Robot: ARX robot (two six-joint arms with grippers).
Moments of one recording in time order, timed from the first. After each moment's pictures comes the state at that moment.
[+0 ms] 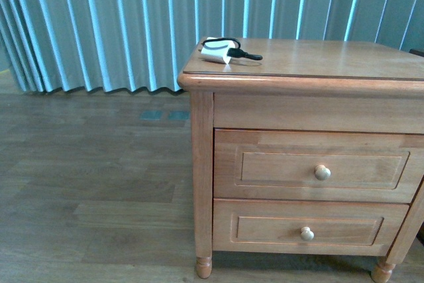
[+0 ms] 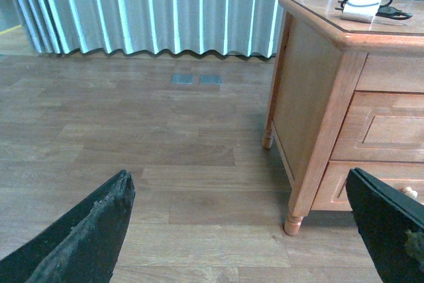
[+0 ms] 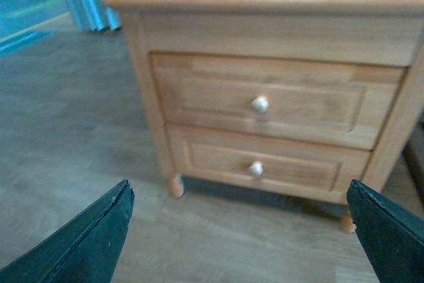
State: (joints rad) left arm 0.00 0.00 0.01 0.00 0.00 0.00; right arm 0.01 0.22 0.01 0.04 -0.31 -0.01
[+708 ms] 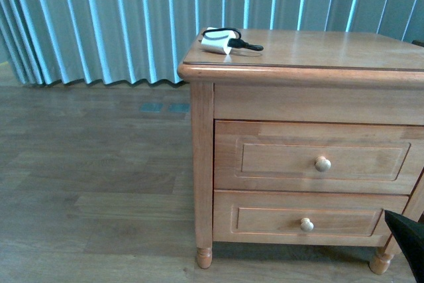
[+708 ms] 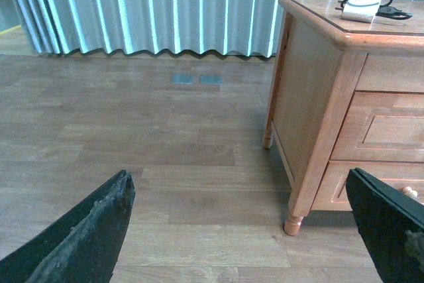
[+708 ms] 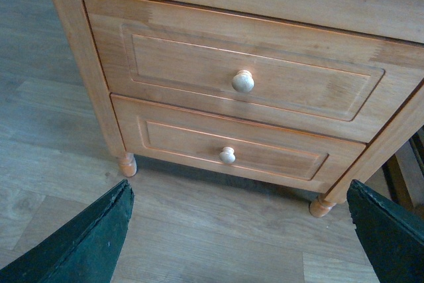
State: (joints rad) left arm 0.00 0.00 0.01 0.00 0.00 0.00; right arm 0.25 1.33 0.20 0.85 0.09 -0.06
